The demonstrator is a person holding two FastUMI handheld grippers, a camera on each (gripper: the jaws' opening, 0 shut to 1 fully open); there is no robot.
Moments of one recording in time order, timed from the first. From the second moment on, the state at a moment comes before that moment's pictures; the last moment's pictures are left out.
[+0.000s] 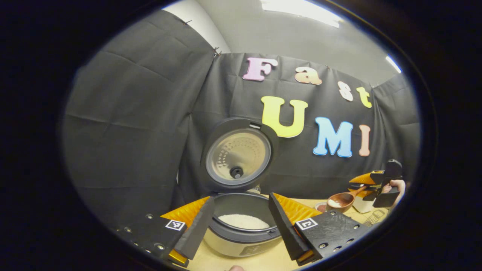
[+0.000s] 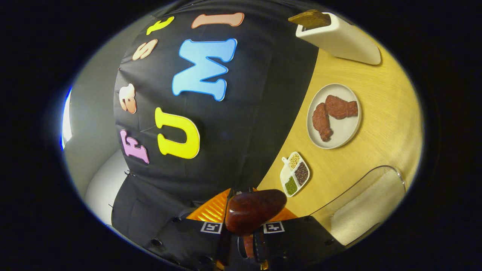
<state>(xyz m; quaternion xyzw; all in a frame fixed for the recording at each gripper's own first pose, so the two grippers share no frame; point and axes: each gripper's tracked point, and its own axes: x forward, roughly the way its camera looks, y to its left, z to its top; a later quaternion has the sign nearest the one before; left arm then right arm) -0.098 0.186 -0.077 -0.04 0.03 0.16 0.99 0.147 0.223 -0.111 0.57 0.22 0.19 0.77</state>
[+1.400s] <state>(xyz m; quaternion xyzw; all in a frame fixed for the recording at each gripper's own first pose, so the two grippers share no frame) -0.123 0.257 -0.100 -0.06 0.04 0.20 0.98 0.156 0.464 -0.090 0.18 0.17 0.31 0.92</state>
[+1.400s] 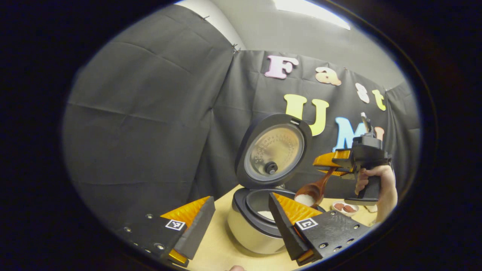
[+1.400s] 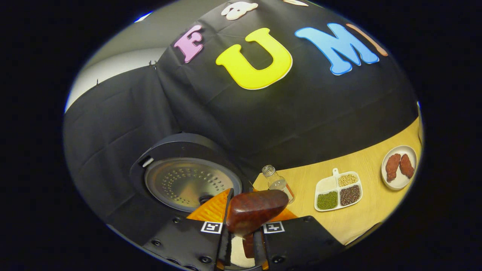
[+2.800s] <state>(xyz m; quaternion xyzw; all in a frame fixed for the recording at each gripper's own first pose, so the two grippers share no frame) -0.131 0.241 -0.088 -0.05 0.03 0.19 0.98 0.107 0.528 -0.100 -0.12 0.06 0.39 0.91</state>
